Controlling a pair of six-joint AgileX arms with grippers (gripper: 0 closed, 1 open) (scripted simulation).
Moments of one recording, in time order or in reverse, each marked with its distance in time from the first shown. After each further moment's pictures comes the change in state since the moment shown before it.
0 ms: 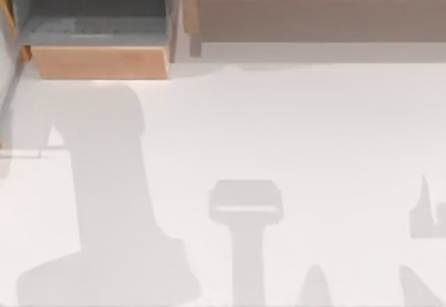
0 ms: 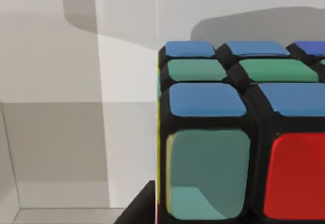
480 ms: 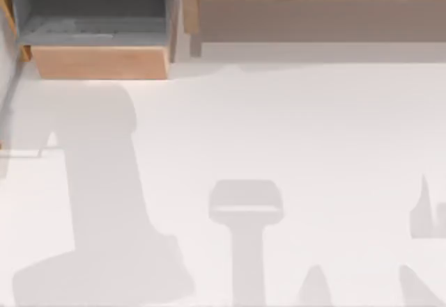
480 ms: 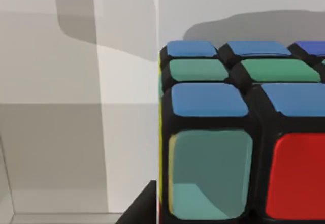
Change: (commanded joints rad) left arm 0.005 0.017 0.004 -0.002 0.003 0.000; right arm 0.000 0.000 0.000 0.000 0.000 0.000
